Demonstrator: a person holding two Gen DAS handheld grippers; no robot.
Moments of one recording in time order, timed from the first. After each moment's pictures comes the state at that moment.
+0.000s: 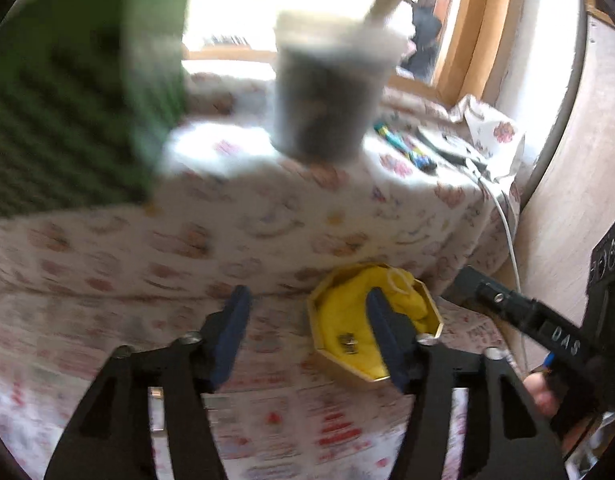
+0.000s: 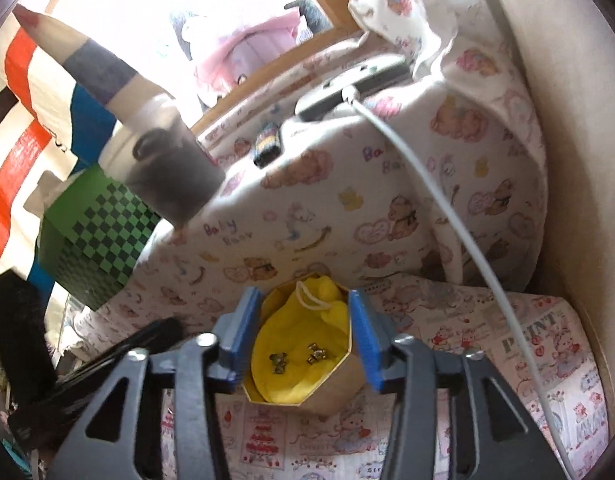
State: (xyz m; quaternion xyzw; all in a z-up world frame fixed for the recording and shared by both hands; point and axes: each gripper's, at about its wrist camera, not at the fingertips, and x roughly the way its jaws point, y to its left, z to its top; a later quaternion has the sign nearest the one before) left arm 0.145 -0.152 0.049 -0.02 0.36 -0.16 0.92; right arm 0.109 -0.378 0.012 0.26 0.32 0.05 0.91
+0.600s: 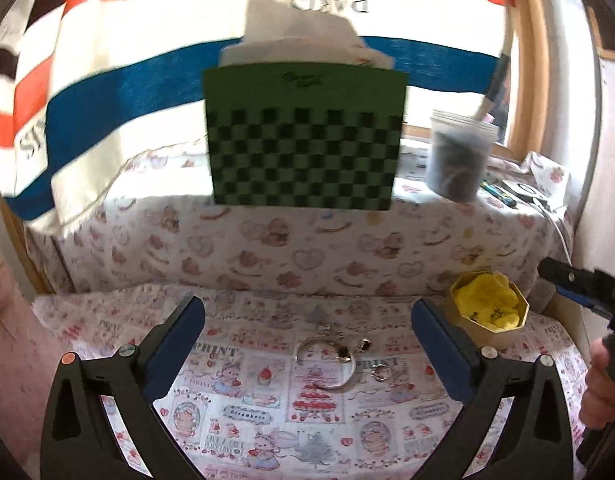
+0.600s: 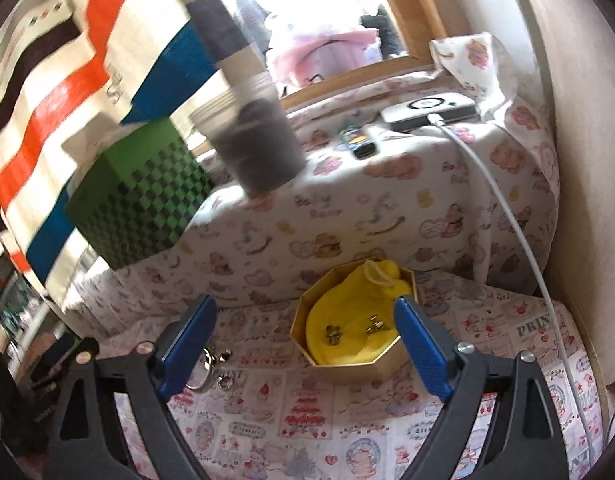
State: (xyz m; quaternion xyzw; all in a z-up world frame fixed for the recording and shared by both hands) left arm 0.060 -0.012 0.050 -0.02 0.26 -0.02 0.96; right arm 0.080 -0.300 0.033 0.17 0.31 0.07 0.93
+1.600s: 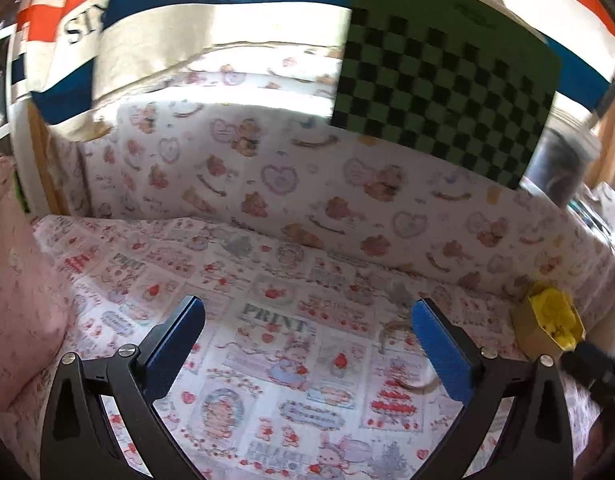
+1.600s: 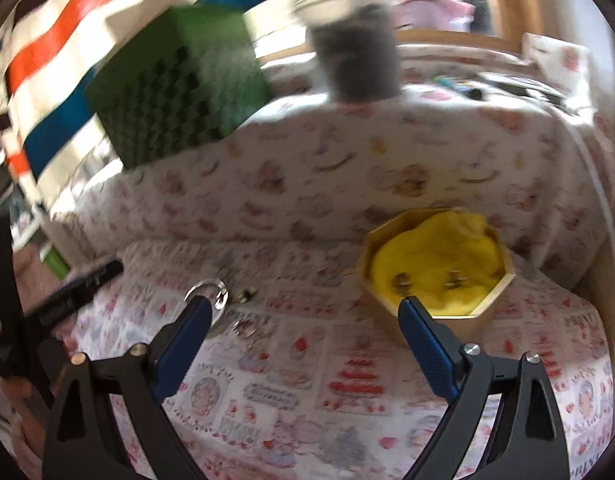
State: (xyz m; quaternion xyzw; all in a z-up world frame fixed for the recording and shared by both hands) left arm 0.092 0.054 -0.005 -0.10 0.32 0.07 0.94; right arm 0.089 -0.208 -0.012 0.05 0.38 0.13 0.91
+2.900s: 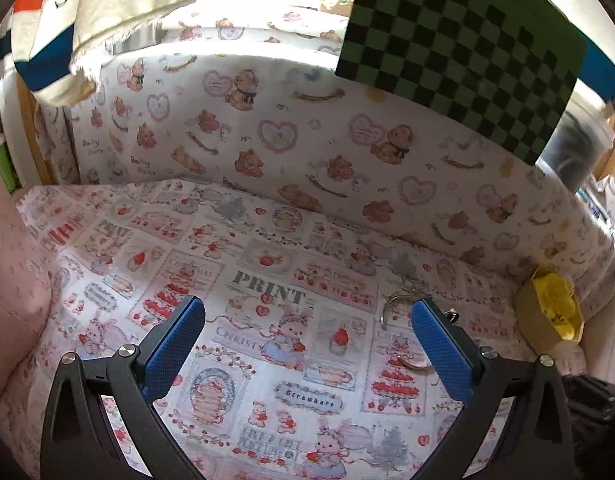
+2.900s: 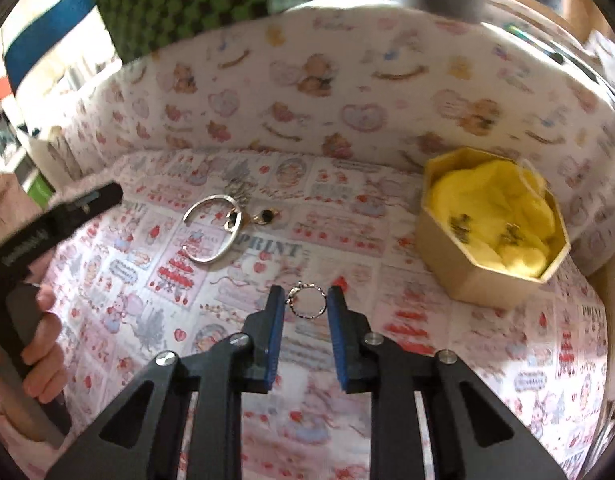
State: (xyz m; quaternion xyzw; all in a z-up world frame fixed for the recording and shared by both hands) left arm 0.106 0.055 -0.018 -0.11 0.38 0.05 0.92; right arm 0.096 -0.190 -0.029 0.02 0.48 0.14 0.87
